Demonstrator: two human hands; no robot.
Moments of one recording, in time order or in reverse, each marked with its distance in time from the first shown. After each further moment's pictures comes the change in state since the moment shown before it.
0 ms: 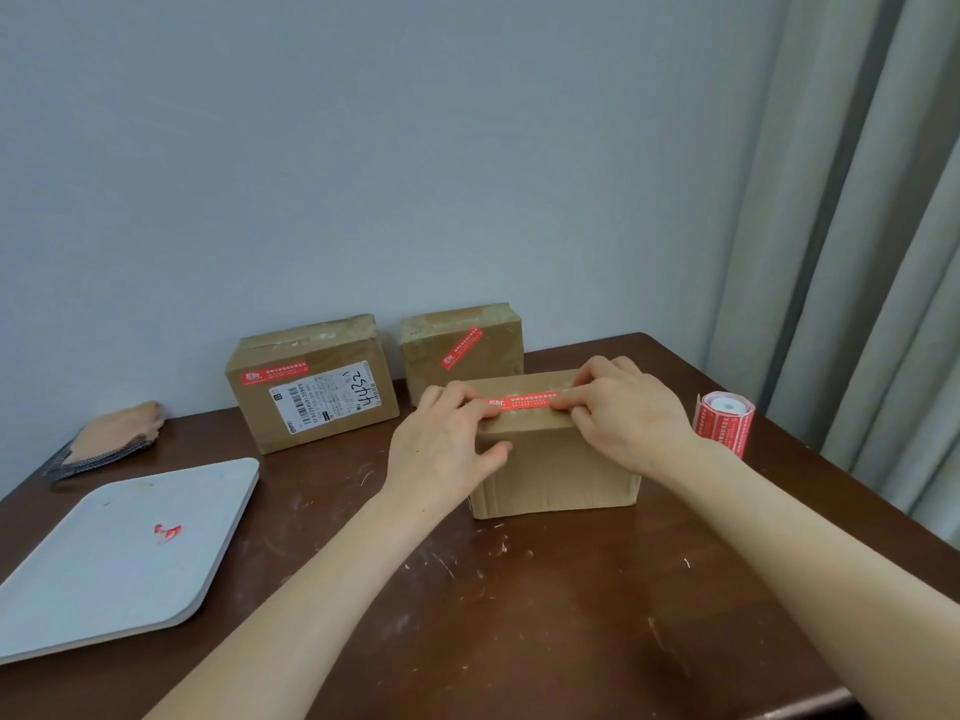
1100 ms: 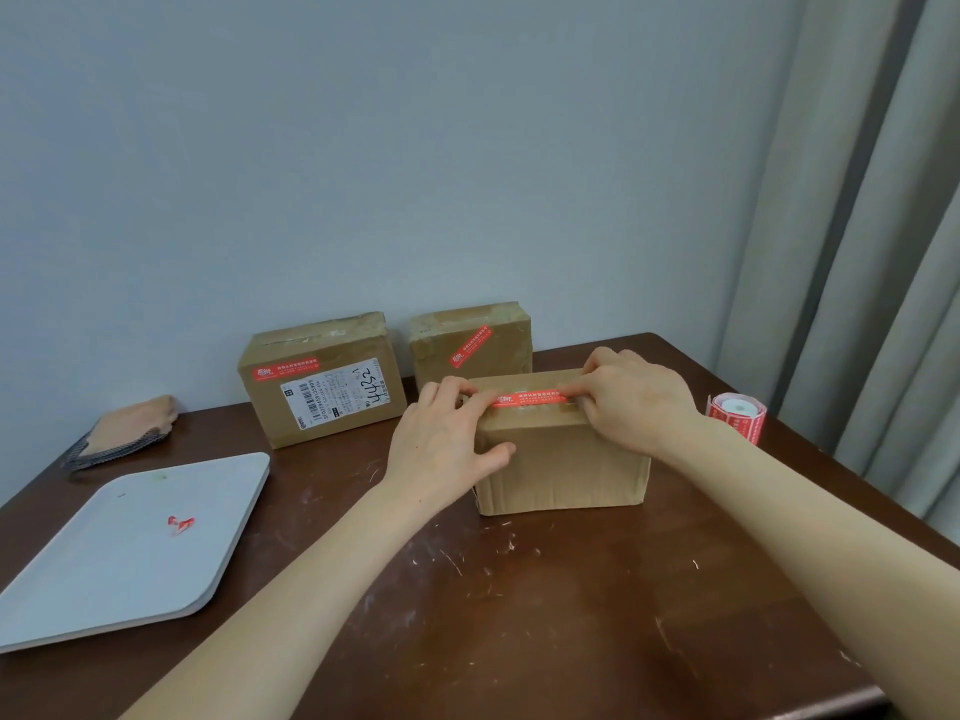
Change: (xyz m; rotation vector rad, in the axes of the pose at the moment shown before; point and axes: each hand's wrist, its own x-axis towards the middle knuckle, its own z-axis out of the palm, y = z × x) left_hand 0.002 -0.014 0.007 -0.005 -0.021 0.003; right_hand 0.015 0.001 -0.006 -0.065 -0.068 0.028
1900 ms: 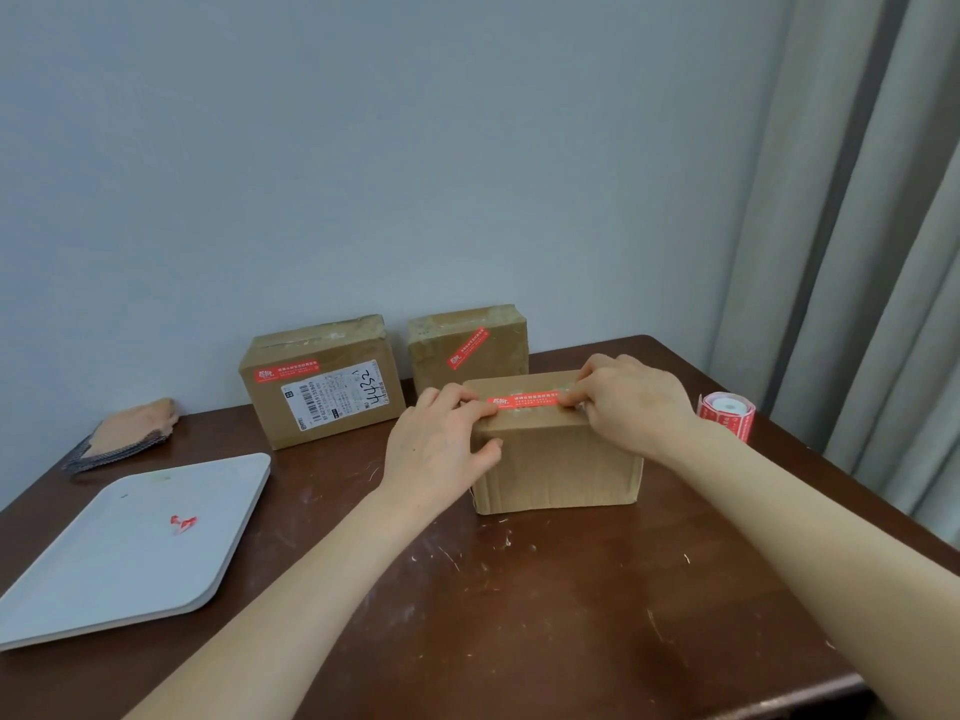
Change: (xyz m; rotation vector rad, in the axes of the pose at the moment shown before) left_hand -0.007 0.004 -0.006 -0.001 0.032 -0.016; right_hand -0.008 0.002 -0.003 0.019 -0.014 -0.014
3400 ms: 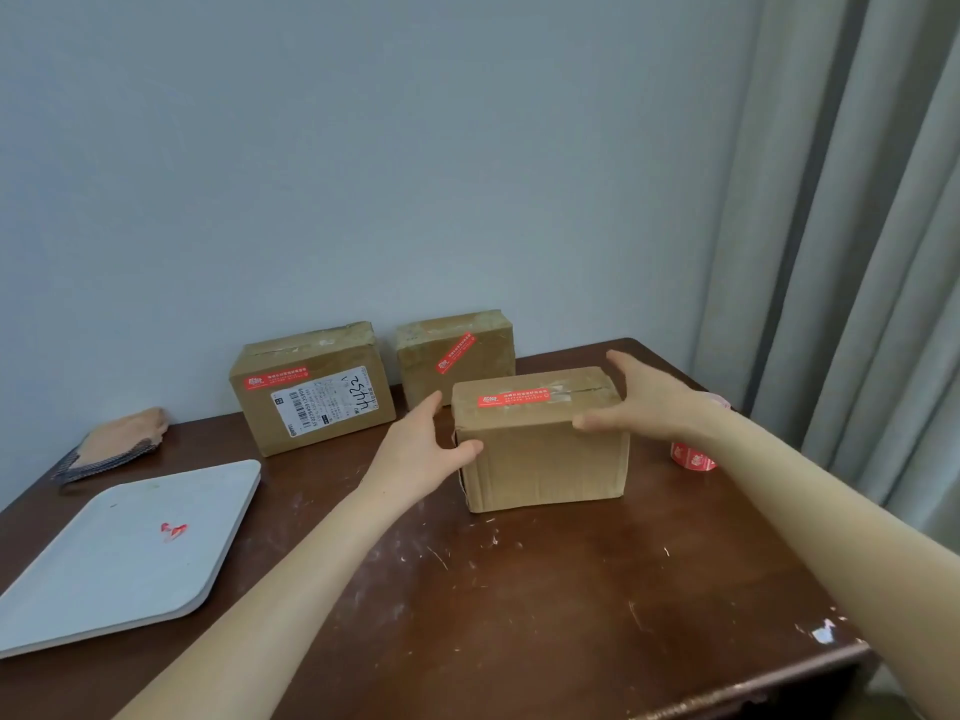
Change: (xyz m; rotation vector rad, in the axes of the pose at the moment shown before) left_hand 0.002 -0.011 0.005 -0.466 -0.206 -0.321; right_hand -0.014 0.037 -0.004 0.601 -0.100 0.235
